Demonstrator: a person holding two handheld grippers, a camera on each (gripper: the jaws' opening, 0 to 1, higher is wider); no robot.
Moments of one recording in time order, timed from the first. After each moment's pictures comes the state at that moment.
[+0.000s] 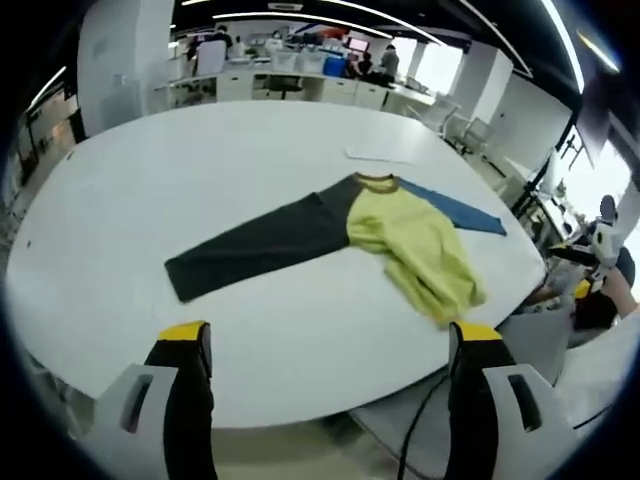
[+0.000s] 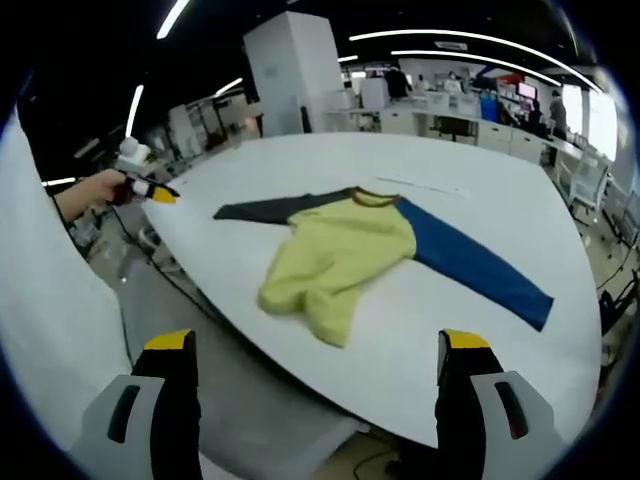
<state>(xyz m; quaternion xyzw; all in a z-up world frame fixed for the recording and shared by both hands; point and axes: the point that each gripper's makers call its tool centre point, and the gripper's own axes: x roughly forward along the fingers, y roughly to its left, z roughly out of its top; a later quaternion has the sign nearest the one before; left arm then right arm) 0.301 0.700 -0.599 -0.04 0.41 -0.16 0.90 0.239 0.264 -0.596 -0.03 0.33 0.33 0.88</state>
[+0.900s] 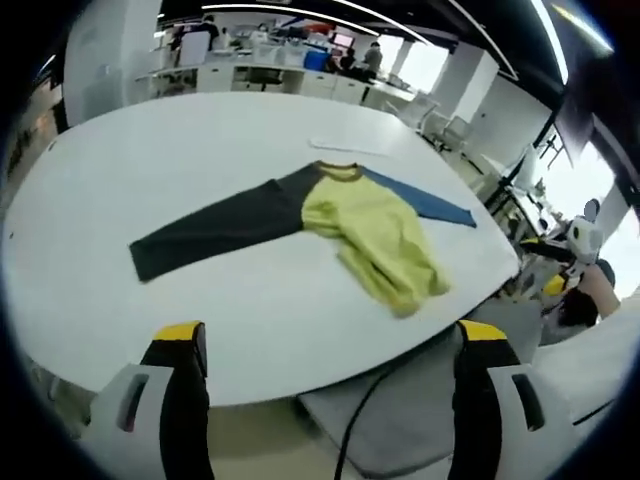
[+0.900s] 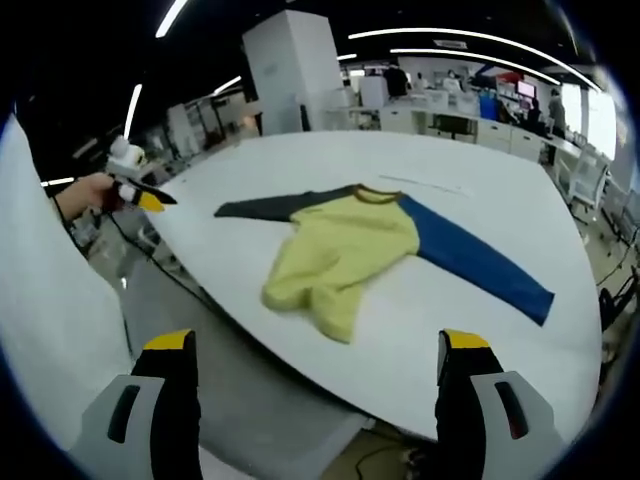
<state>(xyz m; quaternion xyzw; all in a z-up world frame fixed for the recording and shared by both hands) 0.263 0.645 -0.592 -0.06 0.42 -0.21 0.88 0.229 0.270 -0.595 -0.03 0.33 0.33 0.88</state>
